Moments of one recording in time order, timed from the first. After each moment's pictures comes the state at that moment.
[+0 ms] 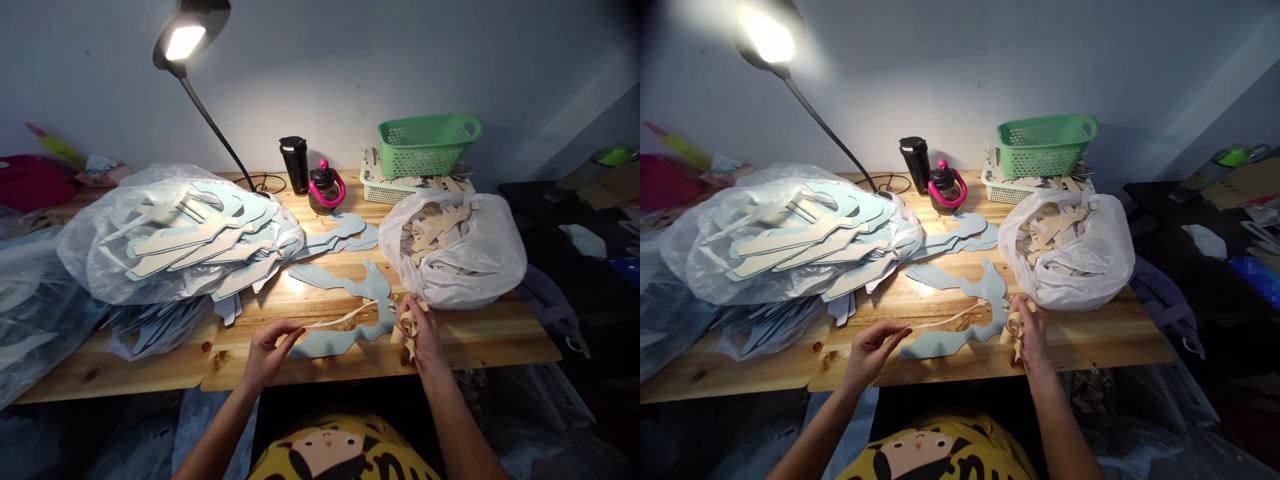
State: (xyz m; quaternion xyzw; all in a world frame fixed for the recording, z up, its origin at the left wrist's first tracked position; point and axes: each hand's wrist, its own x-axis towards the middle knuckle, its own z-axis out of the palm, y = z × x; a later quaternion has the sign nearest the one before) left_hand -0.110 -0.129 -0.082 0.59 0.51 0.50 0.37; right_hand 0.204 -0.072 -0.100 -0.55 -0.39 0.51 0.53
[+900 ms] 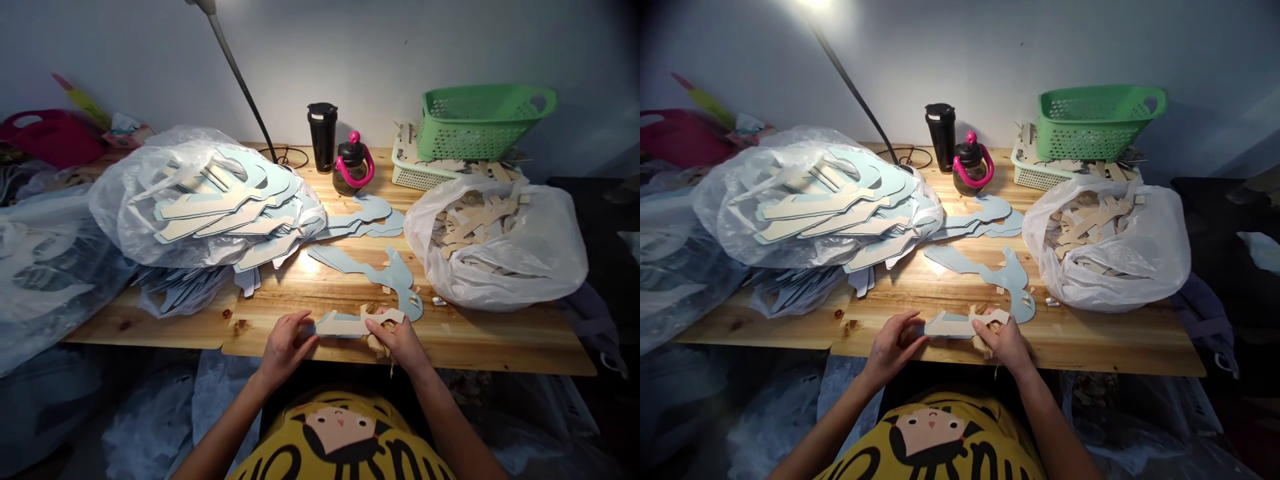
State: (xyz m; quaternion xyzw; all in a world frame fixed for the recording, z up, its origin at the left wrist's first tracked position) left_hand -0.121 -0.172 -0.116 0.72 0.57 0.36 0.14; right_hand 0.145 -0.101 -0.091 -0.51 -0.56 0.58 0.31
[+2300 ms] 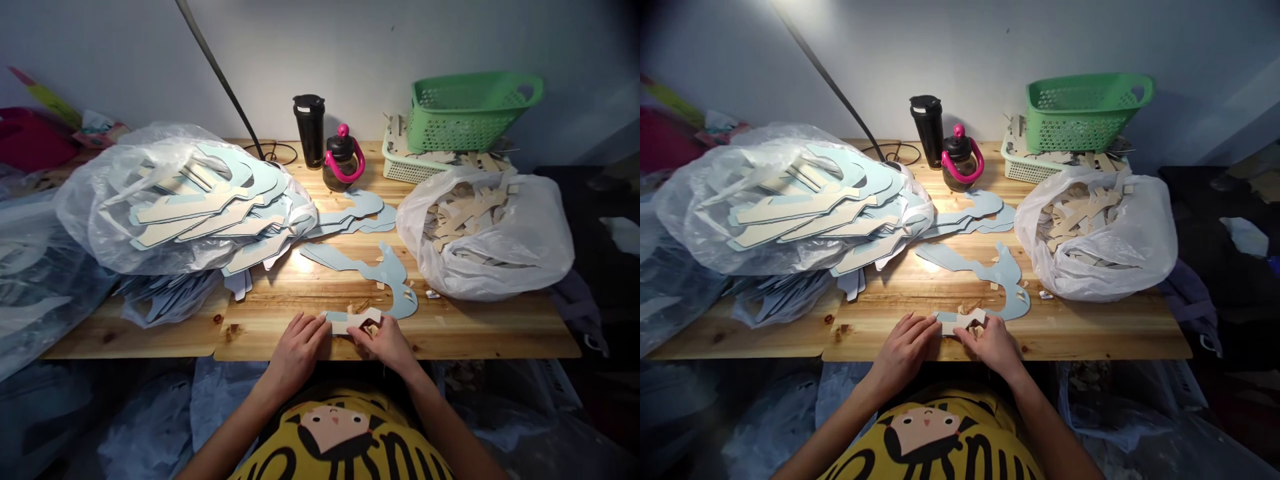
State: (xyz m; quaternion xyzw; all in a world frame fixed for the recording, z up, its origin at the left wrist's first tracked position) left_hand -0.092 -0.164 -0.096 0.85 0.49 0.21 0.05; right_hand 0.132 -0.111 -0.097 -0.55 -0.65 0.46 0.24
